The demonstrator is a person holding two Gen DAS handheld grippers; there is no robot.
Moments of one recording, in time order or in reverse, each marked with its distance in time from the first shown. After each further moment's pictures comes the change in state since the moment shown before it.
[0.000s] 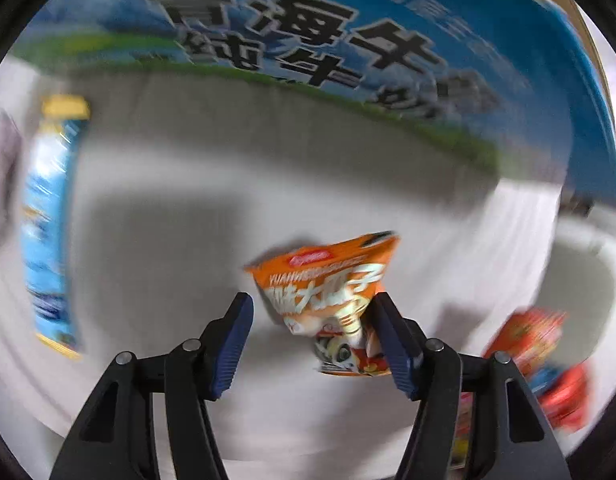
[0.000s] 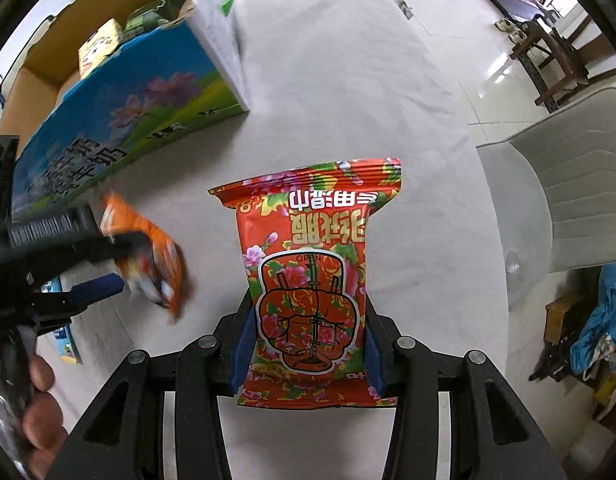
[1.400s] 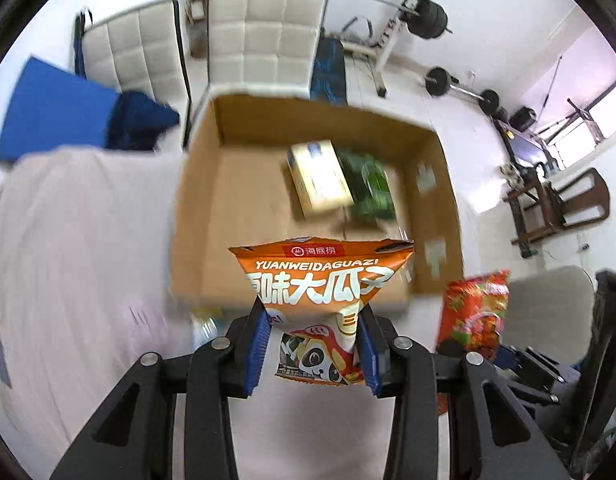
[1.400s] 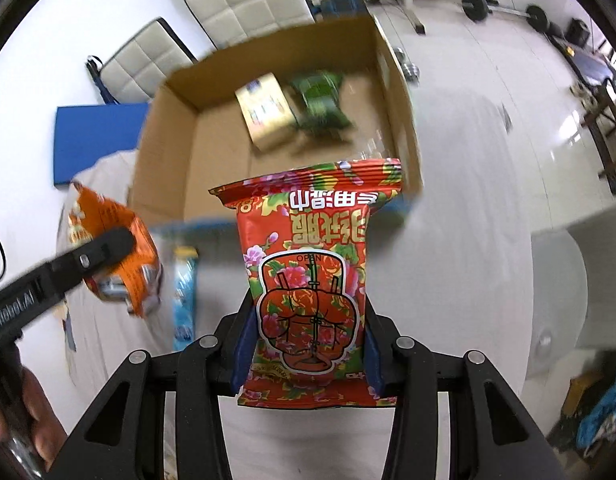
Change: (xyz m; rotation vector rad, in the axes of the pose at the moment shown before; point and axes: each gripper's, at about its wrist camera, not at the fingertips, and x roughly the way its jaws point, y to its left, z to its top) left arm -0.217 0.043 0.027 0.143 -0.466 -0.019; right arm -0.126 0.087 0.065 -0.189 -0.130 0.231
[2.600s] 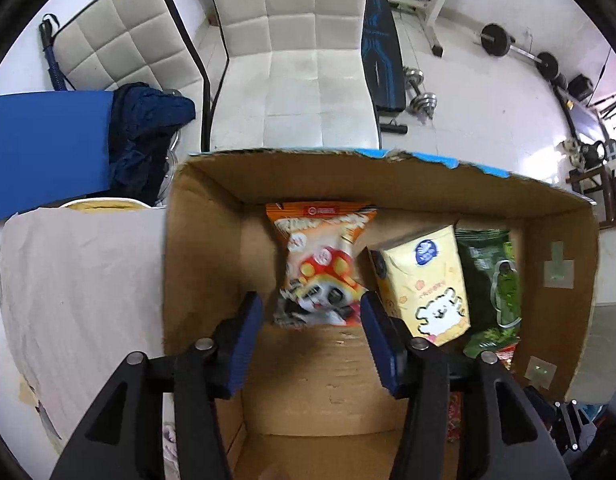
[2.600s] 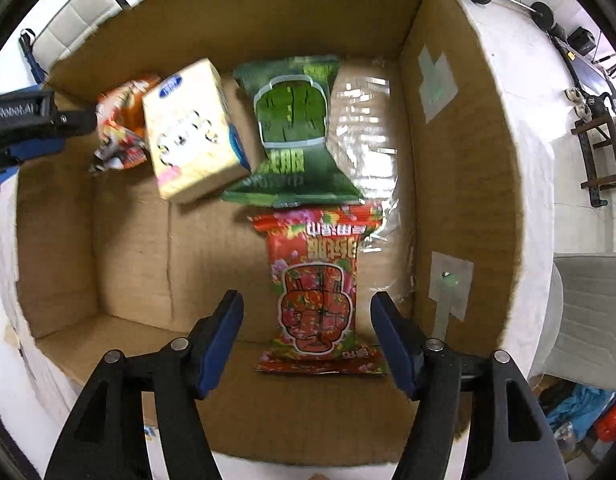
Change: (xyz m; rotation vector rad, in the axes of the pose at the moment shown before) left arm 0.125 0.071 0.137 0.023 0.199 0.174; right arm 0.144 0.003 0.109 -0.025 0.191 -0.175
